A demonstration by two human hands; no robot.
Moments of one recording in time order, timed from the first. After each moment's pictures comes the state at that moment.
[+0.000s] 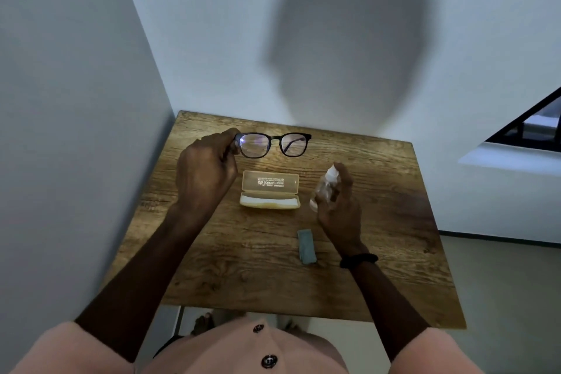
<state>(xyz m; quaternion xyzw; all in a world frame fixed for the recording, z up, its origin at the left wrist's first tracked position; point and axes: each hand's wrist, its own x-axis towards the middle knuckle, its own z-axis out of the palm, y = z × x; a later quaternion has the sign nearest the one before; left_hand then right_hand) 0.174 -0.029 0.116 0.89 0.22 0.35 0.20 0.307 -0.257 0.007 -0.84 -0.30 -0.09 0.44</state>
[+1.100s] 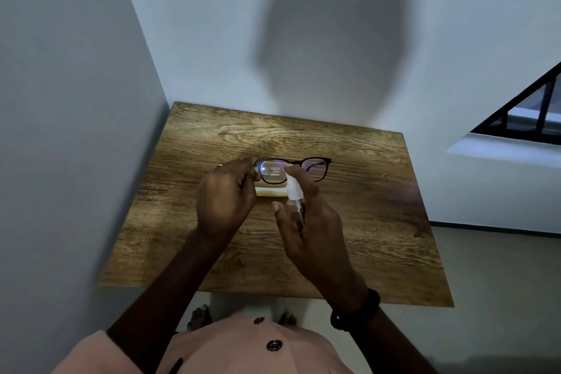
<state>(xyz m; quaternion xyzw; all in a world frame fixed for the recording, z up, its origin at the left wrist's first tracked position) 0.146 -0.082 0.085 0.89 0.17 0.32 0.27 0.185 -0.257 0.116 -0.80 -0.41 0.00 0.44</state>
